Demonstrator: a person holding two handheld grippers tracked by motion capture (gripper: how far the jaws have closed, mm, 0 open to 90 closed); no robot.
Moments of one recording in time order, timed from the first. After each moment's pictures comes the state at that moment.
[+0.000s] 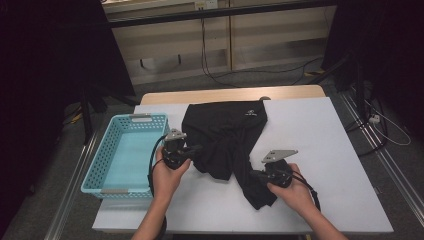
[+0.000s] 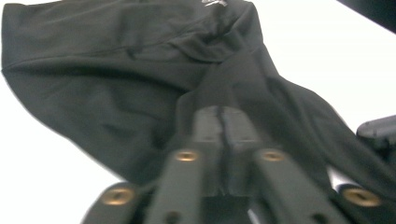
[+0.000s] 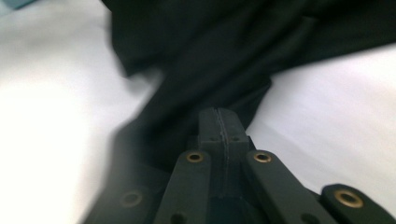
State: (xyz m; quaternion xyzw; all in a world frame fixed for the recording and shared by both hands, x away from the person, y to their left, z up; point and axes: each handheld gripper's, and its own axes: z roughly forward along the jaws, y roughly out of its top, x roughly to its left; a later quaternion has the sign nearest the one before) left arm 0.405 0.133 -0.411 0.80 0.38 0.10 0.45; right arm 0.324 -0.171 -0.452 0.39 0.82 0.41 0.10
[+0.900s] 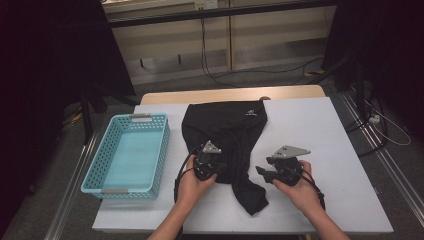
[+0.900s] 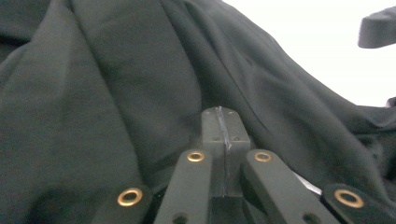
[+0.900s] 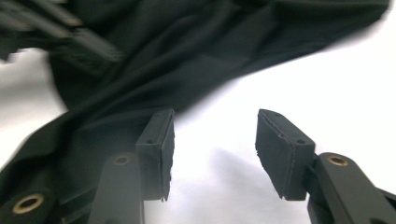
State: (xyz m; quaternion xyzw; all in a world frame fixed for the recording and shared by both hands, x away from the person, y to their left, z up) left arm 0.391 0.070 -0.449 0.87 0.32 0.04 0.38; right arm 0.327 -0.196 -0.445 0.45 0.77 0.40 0.19
